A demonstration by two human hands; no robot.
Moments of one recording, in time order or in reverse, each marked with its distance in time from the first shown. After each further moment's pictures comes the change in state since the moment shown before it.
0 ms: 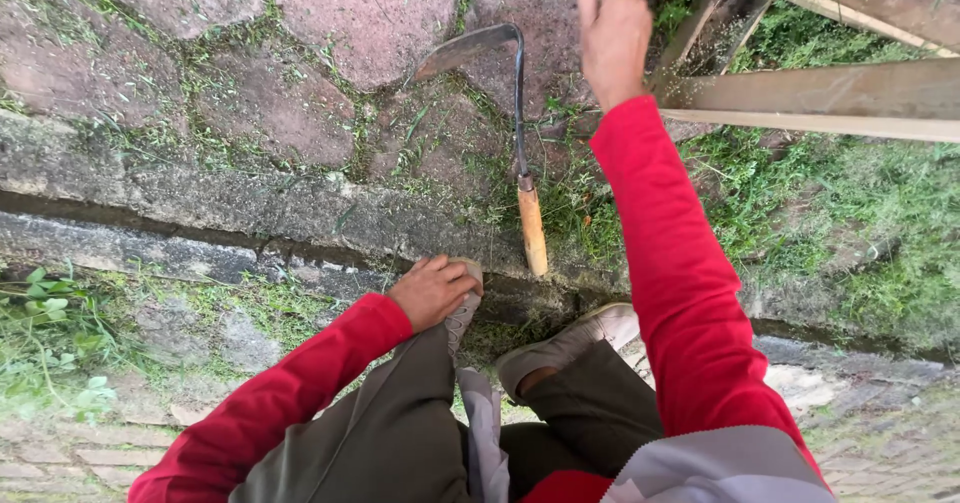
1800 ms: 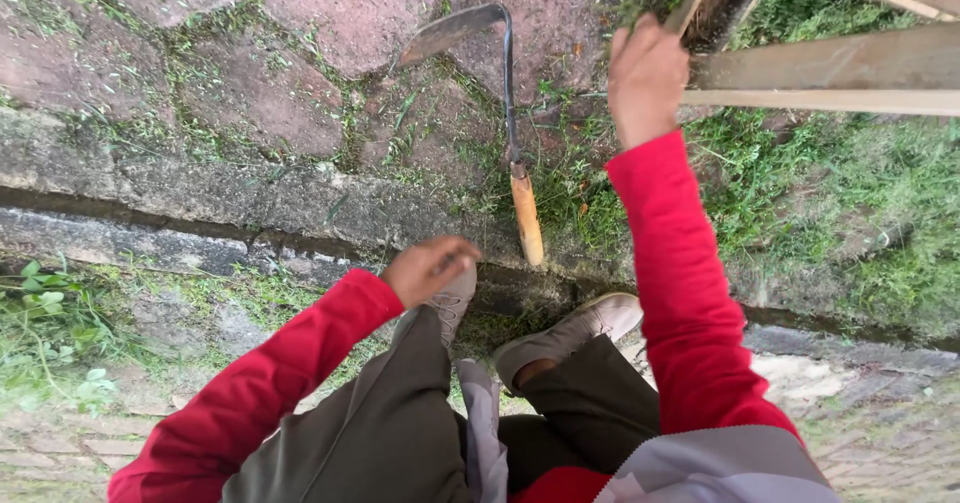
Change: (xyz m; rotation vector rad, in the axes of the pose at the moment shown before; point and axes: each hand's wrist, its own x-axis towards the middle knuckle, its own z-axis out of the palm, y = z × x) left_hand 0.017 -0.008 -0.005 -0.419 -0.027 -0.177; right_hand -0.058 0.012 -0.064 -0.299 -0.177 0.198
